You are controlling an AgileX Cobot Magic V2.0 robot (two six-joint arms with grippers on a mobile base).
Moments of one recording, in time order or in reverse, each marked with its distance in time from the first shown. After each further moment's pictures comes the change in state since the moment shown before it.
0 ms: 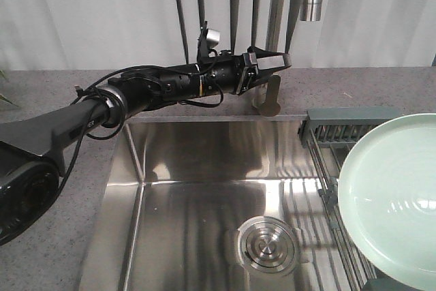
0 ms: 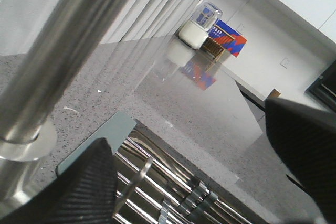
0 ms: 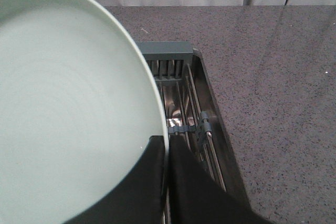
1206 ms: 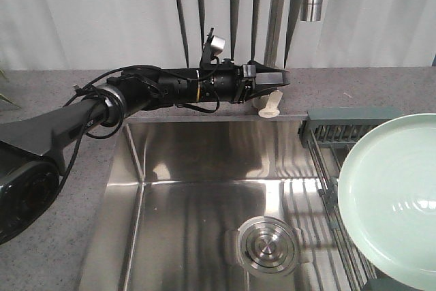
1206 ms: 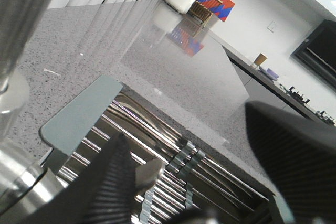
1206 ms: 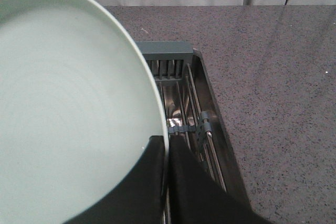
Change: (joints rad) left arm 0.007 0.006 -0.018 0.137 -0.096 -0.071; right arm 0.000 0.000 0.000 0.001 0.000 0.000
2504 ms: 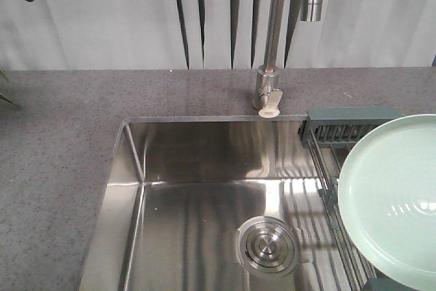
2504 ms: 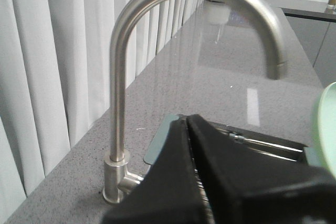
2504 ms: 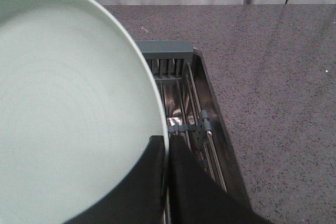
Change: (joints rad) left arm 0.433 -0.615 0.139 0.332 -0.249 0.000; right arm 0.000 0.000 0.000 0.000 0.004 0.000
